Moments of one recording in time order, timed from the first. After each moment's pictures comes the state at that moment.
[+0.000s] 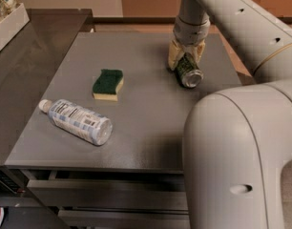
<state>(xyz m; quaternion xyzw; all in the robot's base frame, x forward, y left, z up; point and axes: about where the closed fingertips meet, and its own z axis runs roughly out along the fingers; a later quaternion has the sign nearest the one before) 0.705 -0.132 0.851 -0.16 0.98 0.01 0.06</state>
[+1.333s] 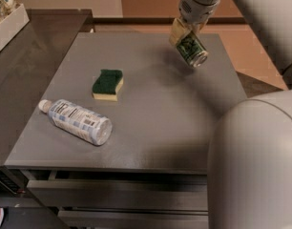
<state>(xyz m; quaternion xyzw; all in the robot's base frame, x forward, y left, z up) 0.722 -0.121 0.925 -0.29 0.93 0.02 0.20</state>
